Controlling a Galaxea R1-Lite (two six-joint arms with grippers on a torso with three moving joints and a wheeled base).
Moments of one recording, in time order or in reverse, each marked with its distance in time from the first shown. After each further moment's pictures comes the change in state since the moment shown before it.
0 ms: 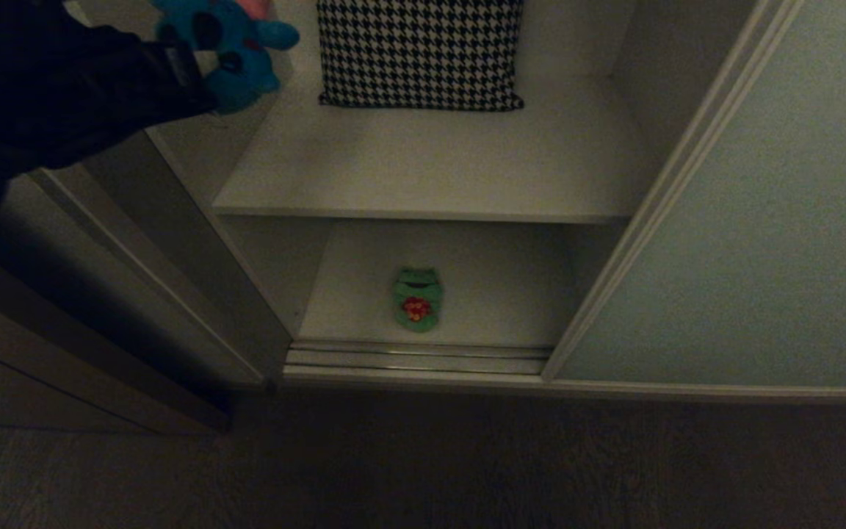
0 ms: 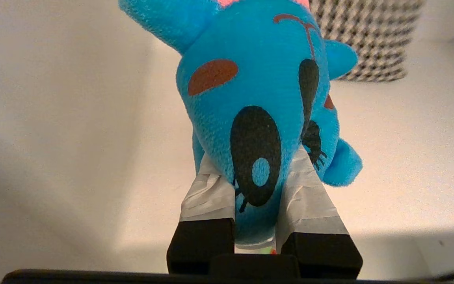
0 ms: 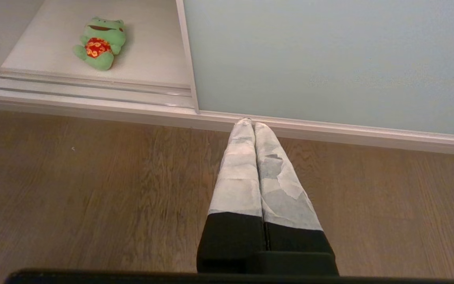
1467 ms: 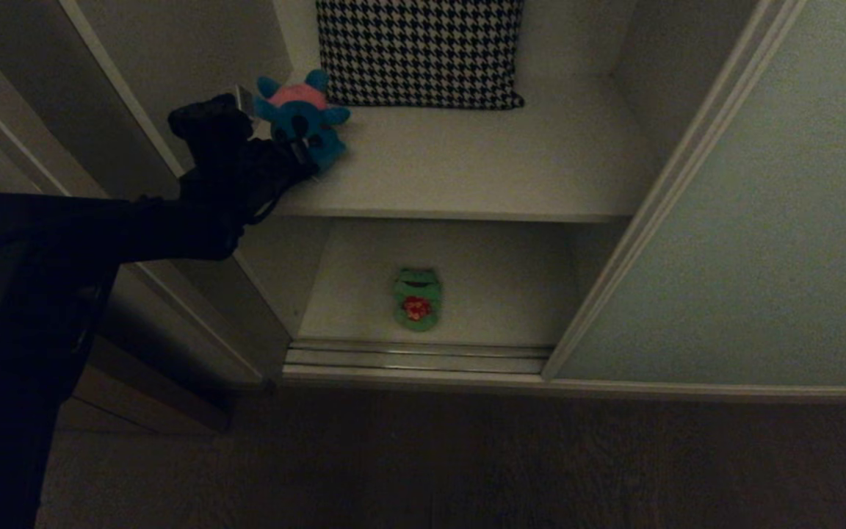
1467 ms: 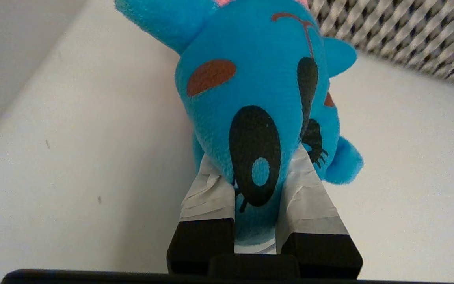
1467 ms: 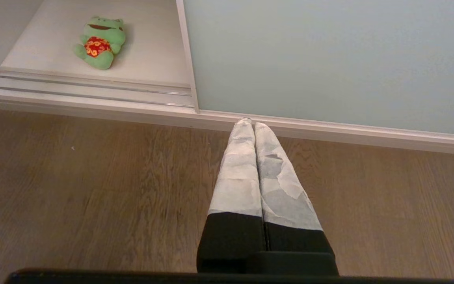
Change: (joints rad) left arm -0.033 0.573 -0.436 -0.127 0.089 -0.207; right arm 0.000 0.000 0.000 0.000 0.000 0.000
